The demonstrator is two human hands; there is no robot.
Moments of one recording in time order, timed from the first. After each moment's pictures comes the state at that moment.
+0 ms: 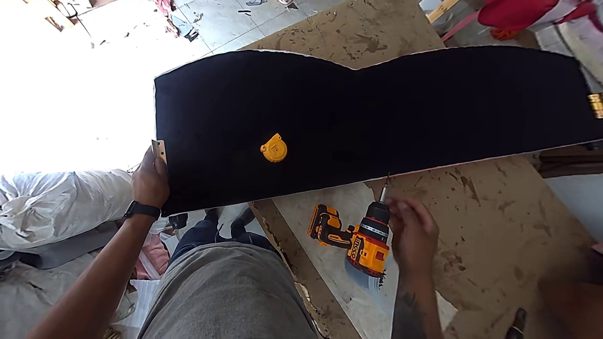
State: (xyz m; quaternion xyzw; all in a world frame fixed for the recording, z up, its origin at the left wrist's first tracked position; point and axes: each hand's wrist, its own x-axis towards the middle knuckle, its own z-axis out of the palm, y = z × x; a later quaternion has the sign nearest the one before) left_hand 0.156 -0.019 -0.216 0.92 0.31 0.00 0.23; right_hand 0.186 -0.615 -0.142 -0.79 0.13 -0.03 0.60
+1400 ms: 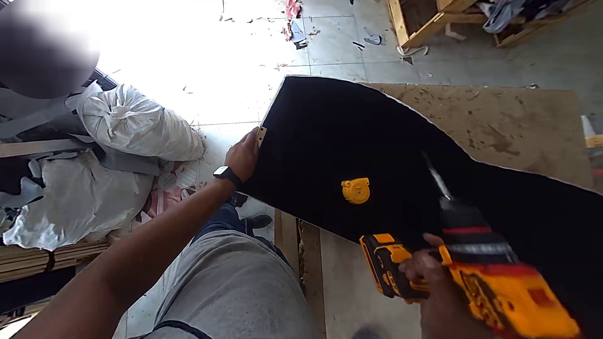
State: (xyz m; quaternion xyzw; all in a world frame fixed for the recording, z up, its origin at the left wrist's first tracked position) left_hand 0.156 -0.011 -0.225 0.90 0.33 0.02 0.30; right_hand 0.219 -0.417 -0.059 -0.77 -0.17 0.10 0.61
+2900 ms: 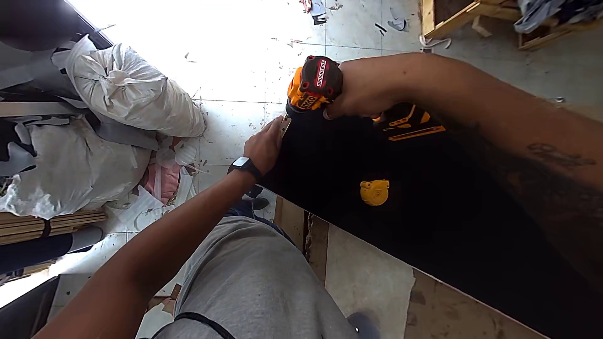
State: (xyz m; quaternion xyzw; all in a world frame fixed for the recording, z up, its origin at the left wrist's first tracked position) left_hand 0.155 -0.006 -0.228 0.89 0.32 0.02 0.33; right_hand 0.356 -0.029 -0.005 -0.77 -0.46 0.41 -0.17
